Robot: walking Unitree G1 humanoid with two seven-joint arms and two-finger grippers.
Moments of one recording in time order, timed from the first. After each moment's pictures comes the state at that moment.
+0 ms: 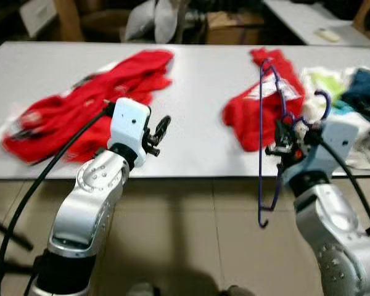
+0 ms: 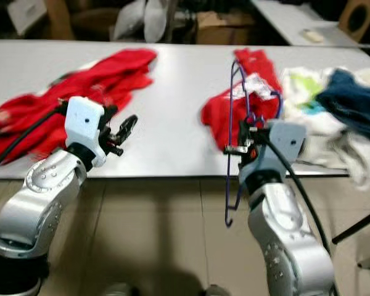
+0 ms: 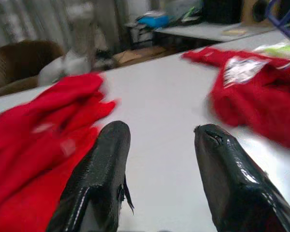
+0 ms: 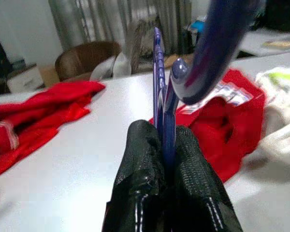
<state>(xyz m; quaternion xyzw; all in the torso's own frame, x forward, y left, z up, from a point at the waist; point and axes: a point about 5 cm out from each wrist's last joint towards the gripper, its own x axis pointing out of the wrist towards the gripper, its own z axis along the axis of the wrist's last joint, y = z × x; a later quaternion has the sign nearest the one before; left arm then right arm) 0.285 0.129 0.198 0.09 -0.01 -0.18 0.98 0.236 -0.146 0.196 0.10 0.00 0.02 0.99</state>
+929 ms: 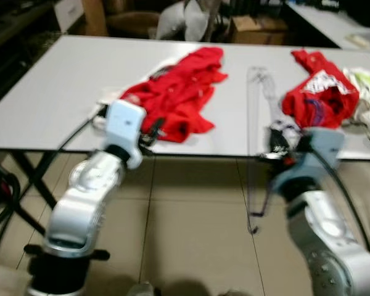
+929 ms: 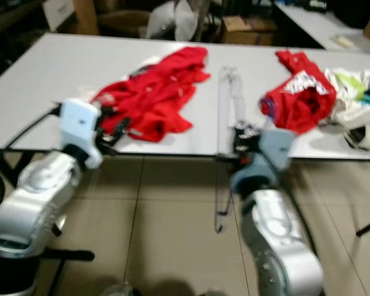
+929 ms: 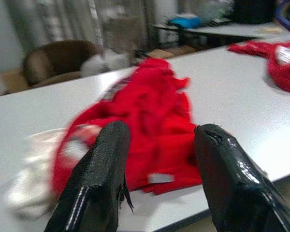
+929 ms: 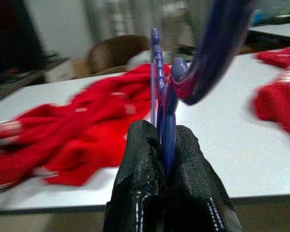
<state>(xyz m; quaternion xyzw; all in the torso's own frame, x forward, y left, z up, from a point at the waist) 0.288 0.139 0.196 0.09 -0.01 -0.16 0.98 0.233 -0.137 0.189 0.11 0.00 0.03 0.99</state>
